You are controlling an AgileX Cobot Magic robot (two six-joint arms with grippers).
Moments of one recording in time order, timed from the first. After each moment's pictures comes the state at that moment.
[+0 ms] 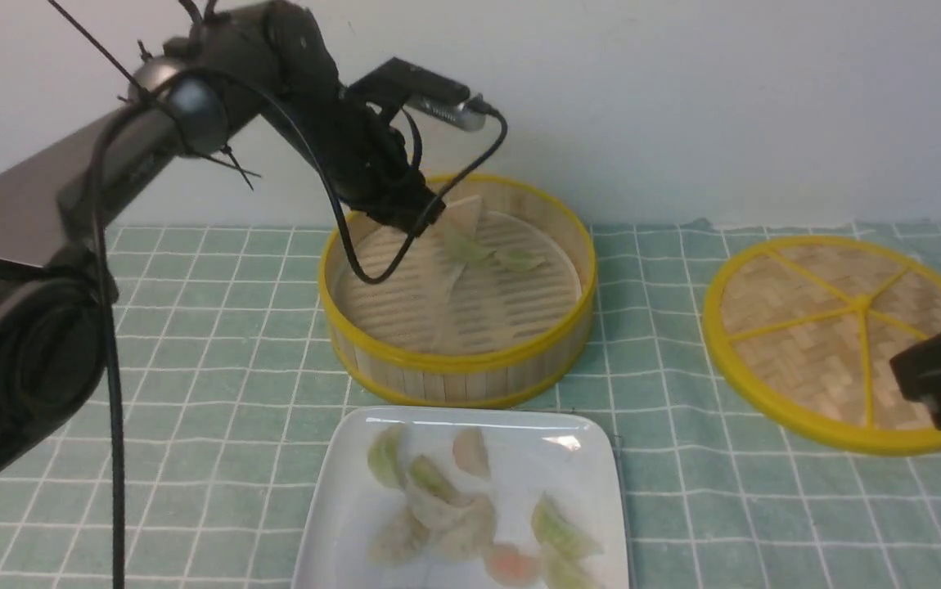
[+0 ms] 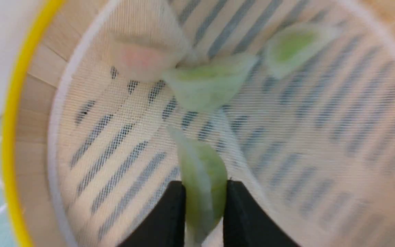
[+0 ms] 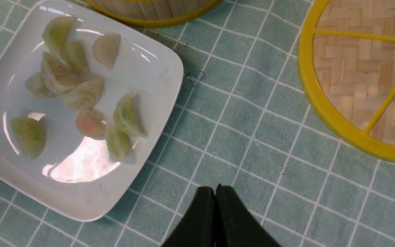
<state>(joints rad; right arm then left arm) 0.40 1.02 -1.08 0.10 1.18 0.02 -0.26 2.28 -2.17 -0.31 1.08 0.50</state>
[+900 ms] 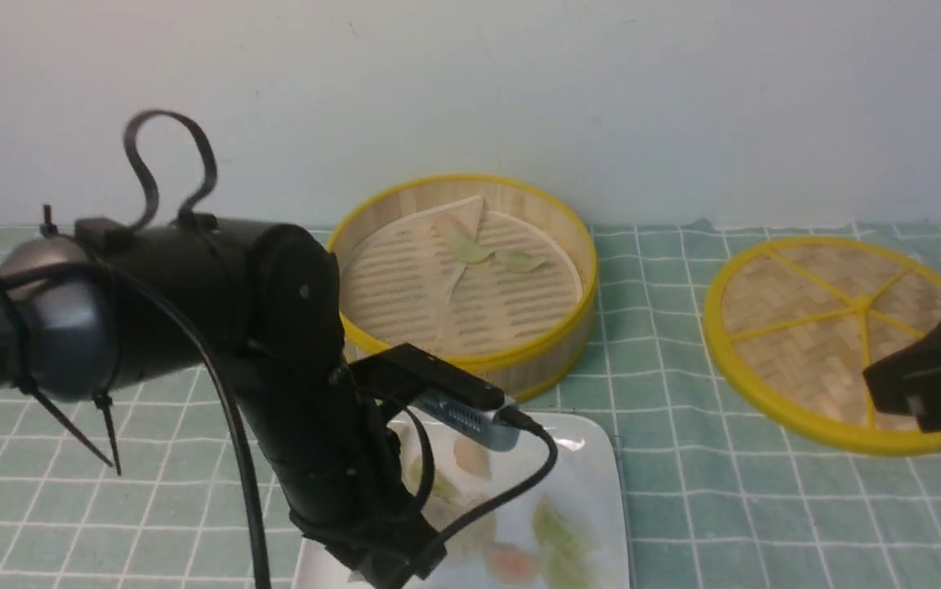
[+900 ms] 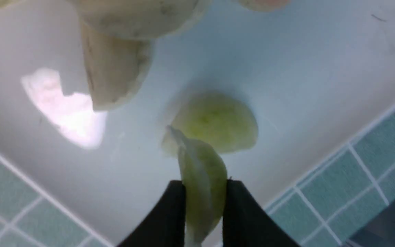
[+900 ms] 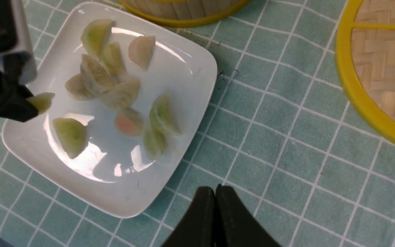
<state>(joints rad) 0.40 1.02 -1.08 0.19 1.19 0.02 -0.56 1.70 -1.07 -0.28 0.98 0.27</state>
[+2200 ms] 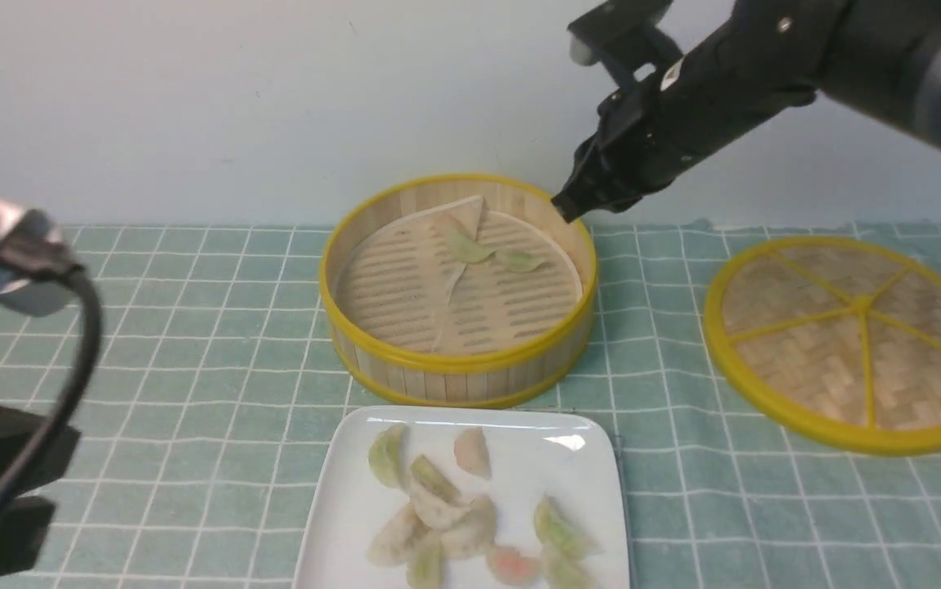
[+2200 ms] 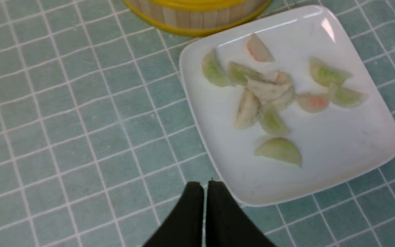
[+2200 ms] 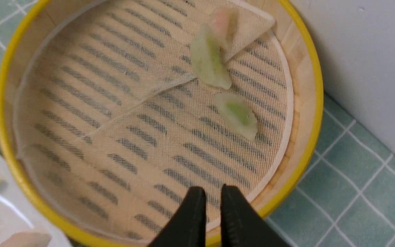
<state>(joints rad) 0.40 2.03 -1.82 0.28 0.88 -0.51 -0.48 0.76 -1.00 0.06 1.18 -0.16</state>
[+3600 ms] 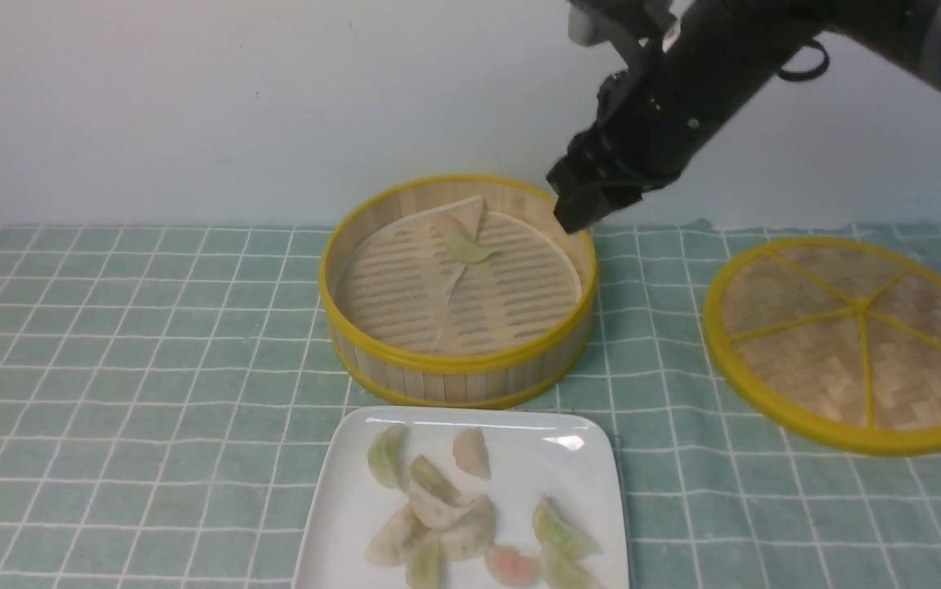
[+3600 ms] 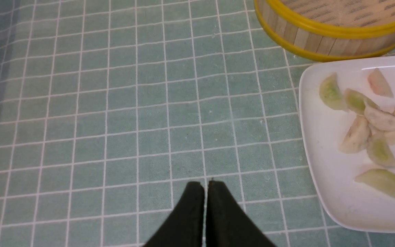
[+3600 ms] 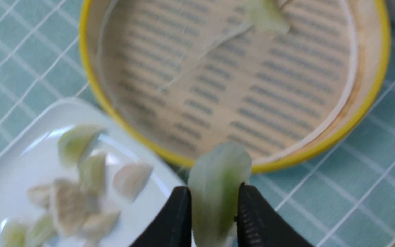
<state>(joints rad) 0.43 1.92 -1.83 0.34 1.24 -0.35 -0.48 0.62 -0.99 0.32 1.28 -0.33</state>
